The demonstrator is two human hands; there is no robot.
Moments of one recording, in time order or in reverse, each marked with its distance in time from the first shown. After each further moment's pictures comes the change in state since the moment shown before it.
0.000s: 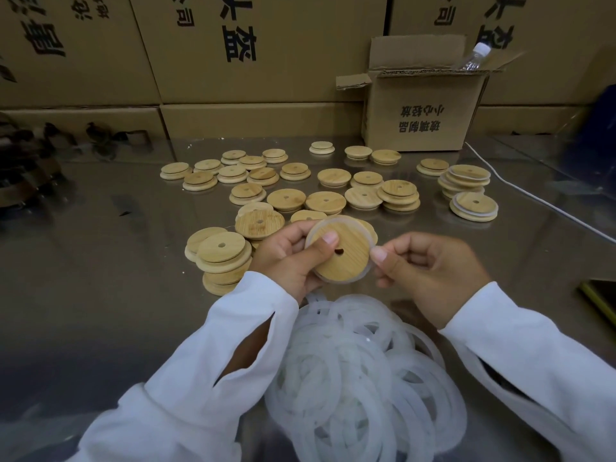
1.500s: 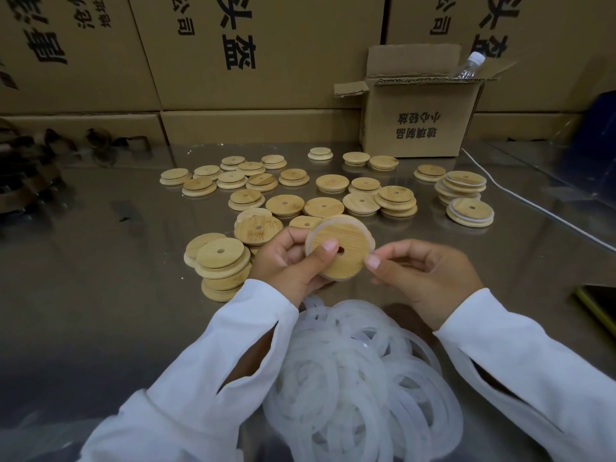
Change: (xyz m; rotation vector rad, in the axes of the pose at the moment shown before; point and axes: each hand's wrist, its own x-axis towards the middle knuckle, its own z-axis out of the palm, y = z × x) left_hand -0.001 -0.003 0.003 -0.046 0.064 0.046; right_hand 0.004 0.006 0.002 0.166 0.073 0.073
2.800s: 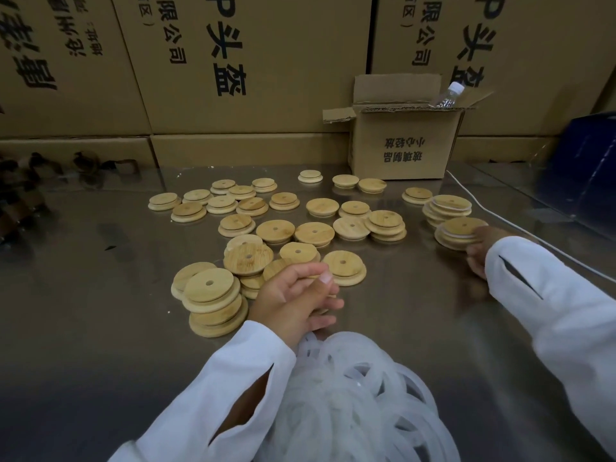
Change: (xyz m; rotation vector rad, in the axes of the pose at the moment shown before) left_hand 0.004 -0.006 0.000 0.140 -0.017 -0.091; right_hand 0.131 0.027 -0.119 0.081 0.525 0.621
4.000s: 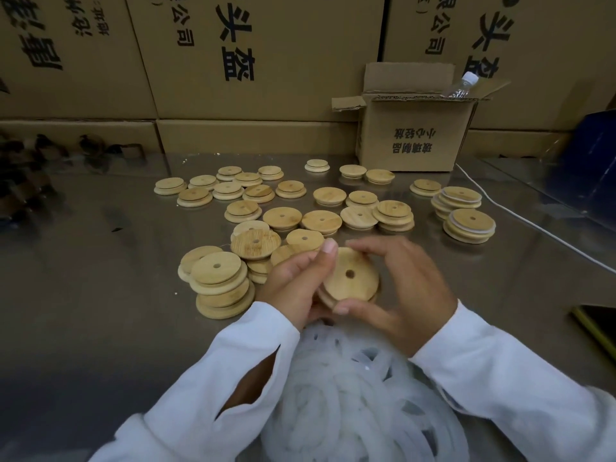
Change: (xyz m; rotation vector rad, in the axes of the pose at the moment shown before) left_hand -0.002 0.004 0.001 -0.009 -0.025 -0.033; right_hand -0.147 0.073 0.049 -0.648 -0.364 -1.524
